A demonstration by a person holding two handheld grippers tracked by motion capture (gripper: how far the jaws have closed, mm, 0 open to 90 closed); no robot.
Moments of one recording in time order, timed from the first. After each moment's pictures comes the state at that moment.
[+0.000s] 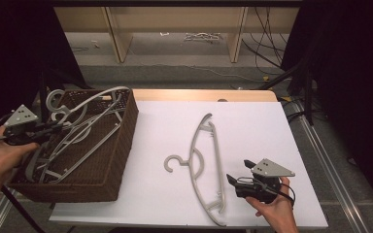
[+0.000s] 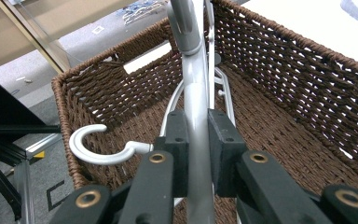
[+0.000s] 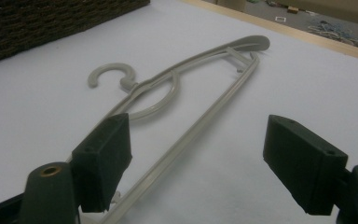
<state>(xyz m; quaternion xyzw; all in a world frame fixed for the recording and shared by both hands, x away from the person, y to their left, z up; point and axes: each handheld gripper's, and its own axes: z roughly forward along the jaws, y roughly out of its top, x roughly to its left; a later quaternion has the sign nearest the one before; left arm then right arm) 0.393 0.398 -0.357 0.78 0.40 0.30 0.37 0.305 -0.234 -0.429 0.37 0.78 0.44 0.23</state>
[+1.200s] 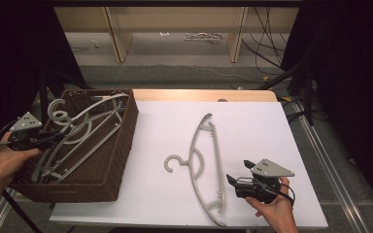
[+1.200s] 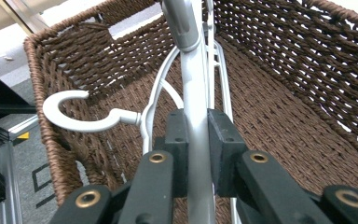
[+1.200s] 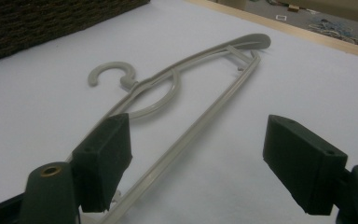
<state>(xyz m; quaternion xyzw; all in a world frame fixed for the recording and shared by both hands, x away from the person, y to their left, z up) 0.394 0.408 -0.379 0.82 0.40 0.26 0.33 0.305 -0.234 -0.430 0.37 0.78 0.44 0.23</state>
